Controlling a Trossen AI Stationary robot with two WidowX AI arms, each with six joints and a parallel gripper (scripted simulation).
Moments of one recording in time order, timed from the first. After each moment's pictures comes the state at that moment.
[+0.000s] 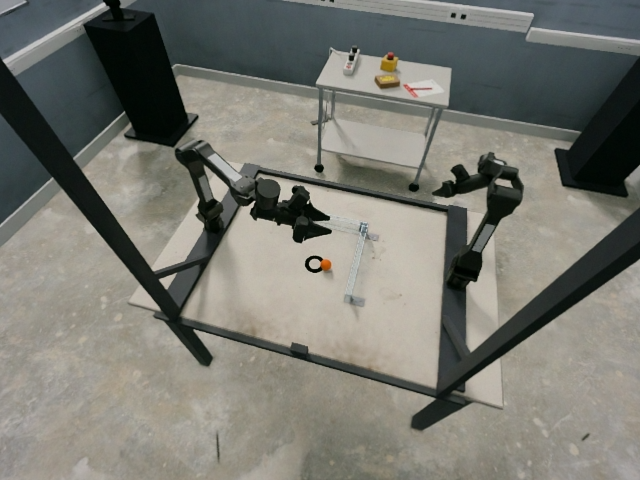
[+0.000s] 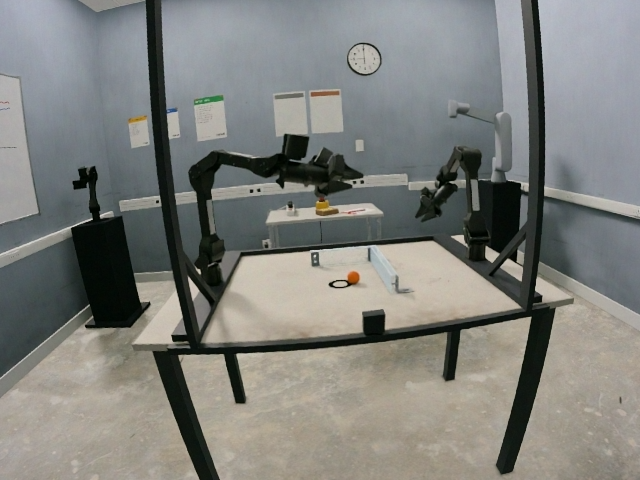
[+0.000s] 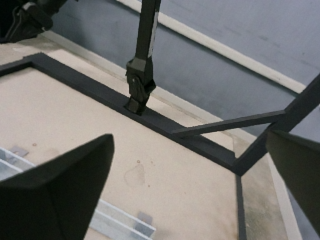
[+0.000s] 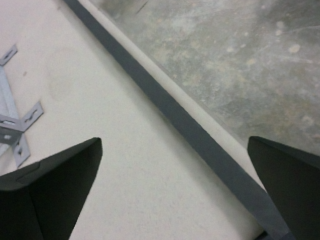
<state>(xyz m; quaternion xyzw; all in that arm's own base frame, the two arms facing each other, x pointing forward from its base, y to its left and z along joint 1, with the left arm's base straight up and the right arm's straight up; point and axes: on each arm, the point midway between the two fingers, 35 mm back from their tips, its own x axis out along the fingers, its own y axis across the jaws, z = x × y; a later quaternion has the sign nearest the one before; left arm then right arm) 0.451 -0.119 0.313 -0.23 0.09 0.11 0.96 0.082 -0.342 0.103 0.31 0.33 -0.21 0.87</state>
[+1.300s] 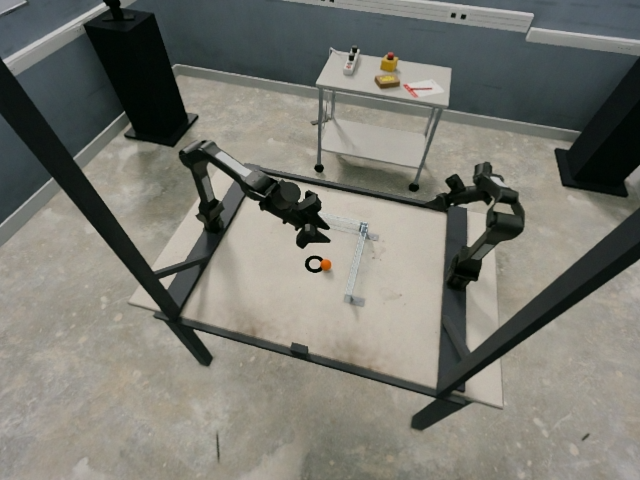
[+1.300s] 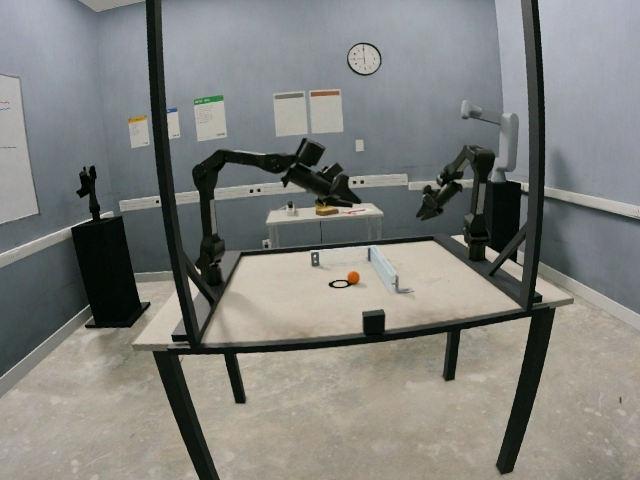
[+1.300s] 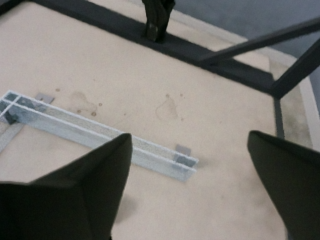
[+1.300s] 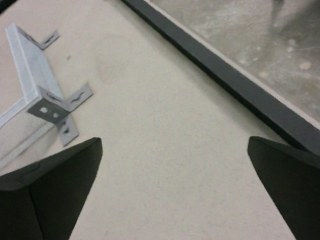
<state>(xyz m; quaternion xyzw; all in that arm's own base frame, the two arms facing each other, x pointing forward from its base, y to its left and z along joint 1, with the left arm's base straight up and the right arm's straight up) 0.451 -0.099 0.255 -0.18 0.26 0.09 0.94 0.108 -0.257 0.125 0.26 0.31 -0.20 0.89</state>
